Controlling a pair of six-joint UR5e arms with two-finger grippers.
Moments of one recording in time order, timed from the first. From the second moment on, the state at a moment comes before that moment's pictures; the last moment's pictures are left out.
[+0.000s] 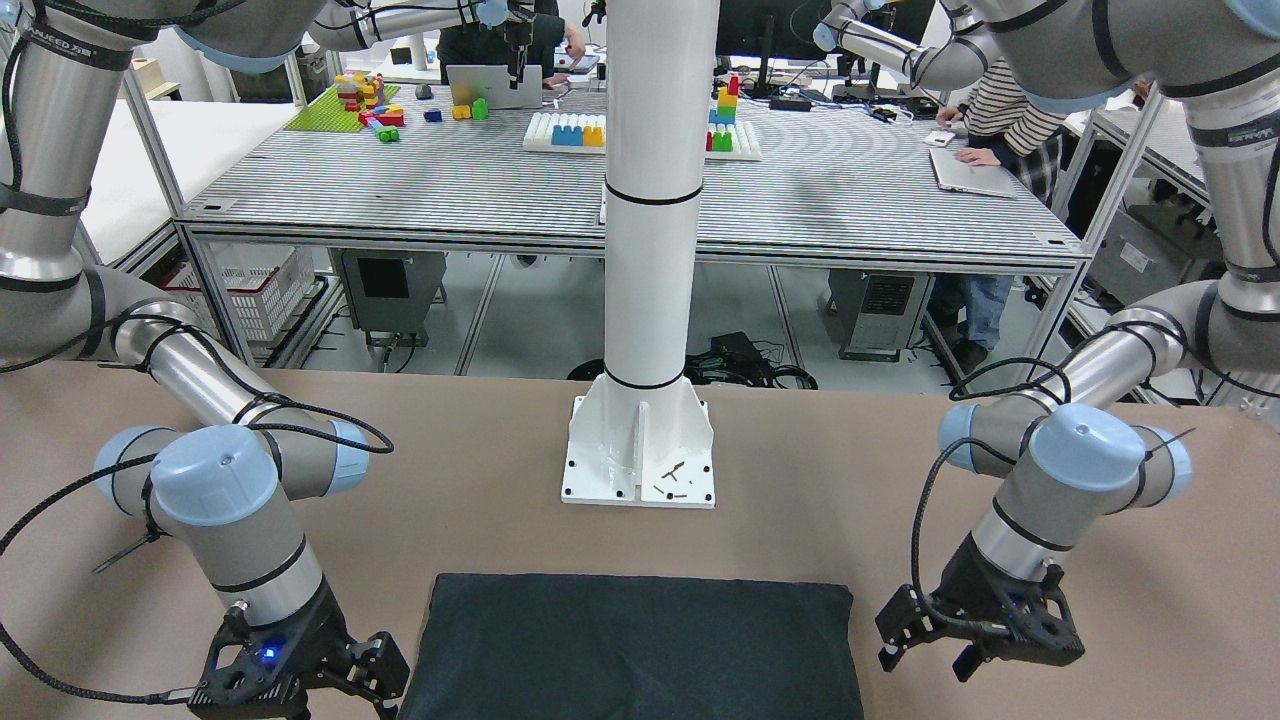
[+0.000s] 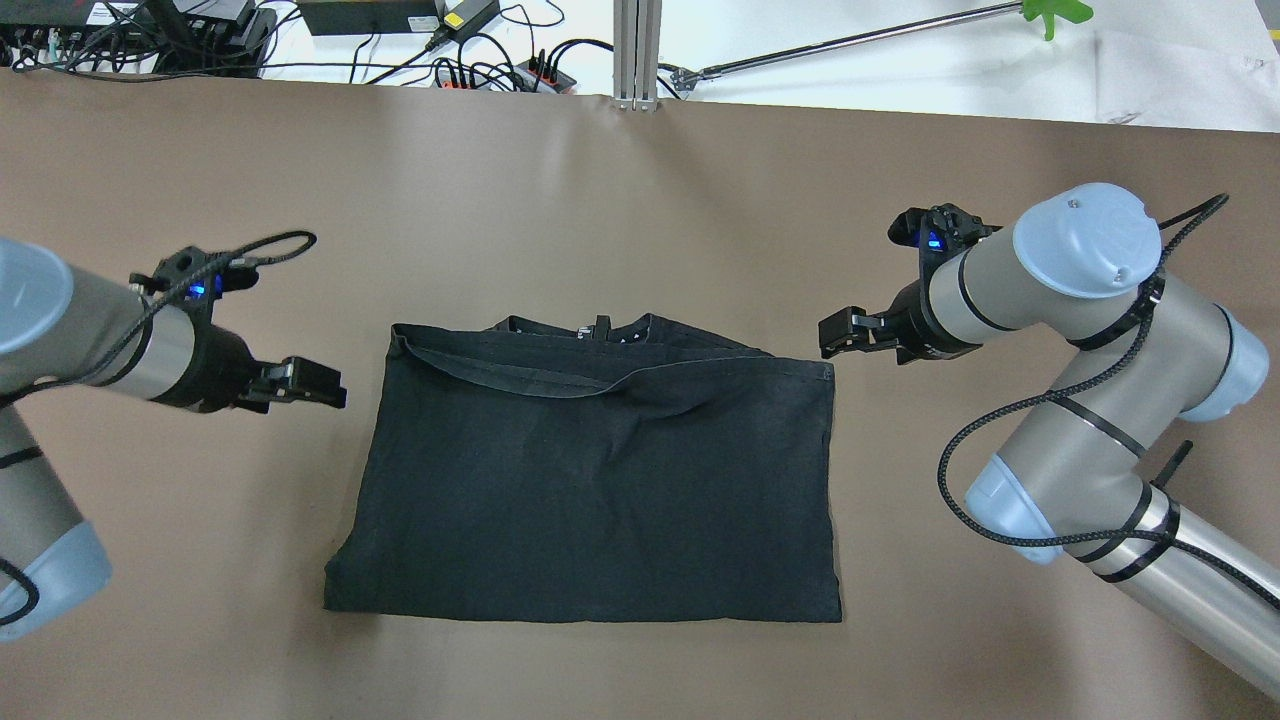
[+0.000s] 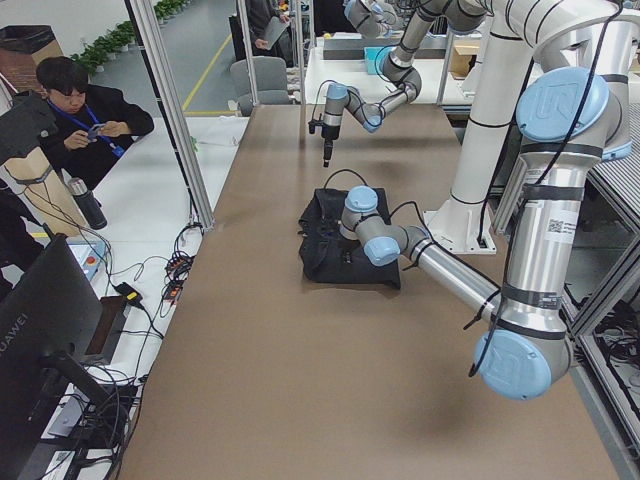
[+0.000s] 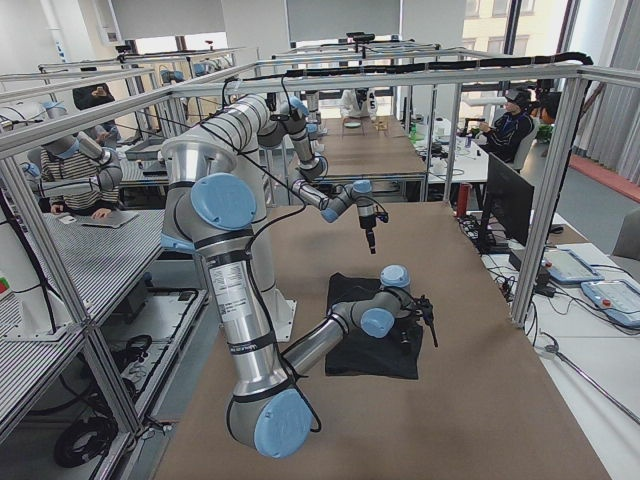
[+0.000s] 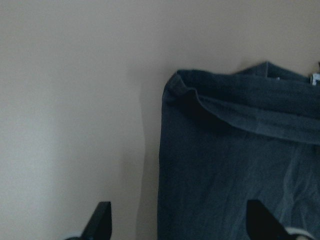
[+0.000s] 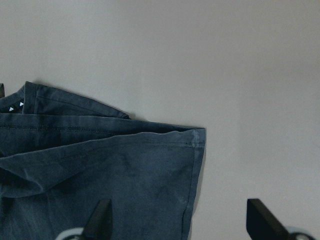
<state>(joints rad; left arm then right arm) -0.79 -1.74 -1.97 -1.97 -2.06 -1.17 0.85 -1.19 1.80 -1.28 2.06 1.04</state>
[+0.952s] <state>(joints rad) -0.50 -1.60 -1.85 -2.30 -1.91 -1.22 0.84 -1.20 1.80 -1.28 2.04 1.04</state>
